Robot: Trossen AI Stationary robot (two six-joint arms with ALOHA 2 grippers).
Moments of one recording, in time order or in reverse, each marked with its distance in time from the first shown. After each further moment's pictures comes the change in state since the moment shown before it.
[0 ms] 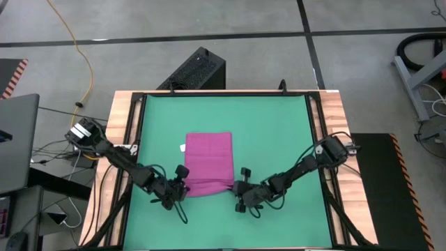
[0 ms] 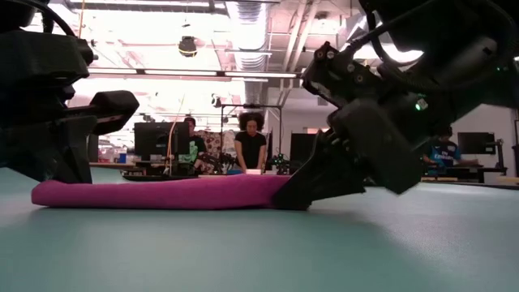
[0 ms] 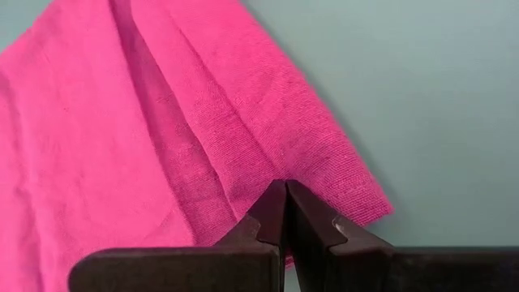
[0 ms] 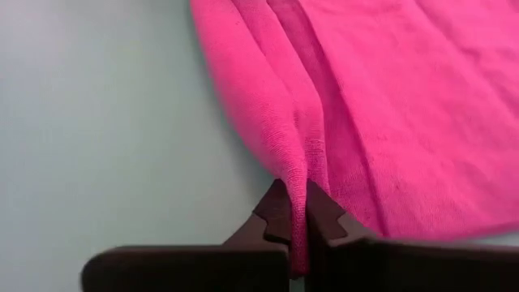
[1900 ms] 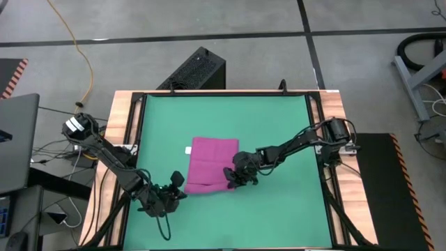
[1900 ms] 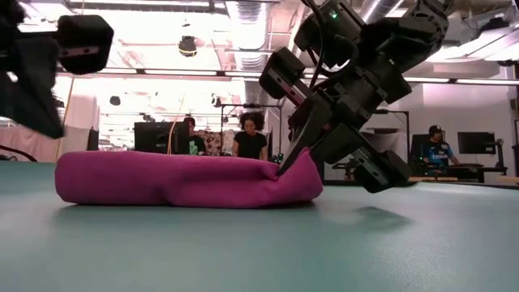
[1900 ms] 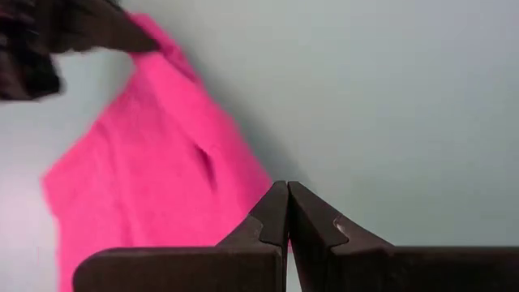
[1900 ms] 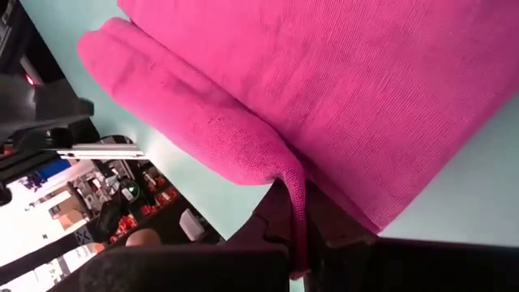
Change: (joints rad) left arm -0.181 -0.149 0.083 0.014 -0.189 0.157; right arm -0.342 -0.195 0.000 -0.062 -0.901 1.277
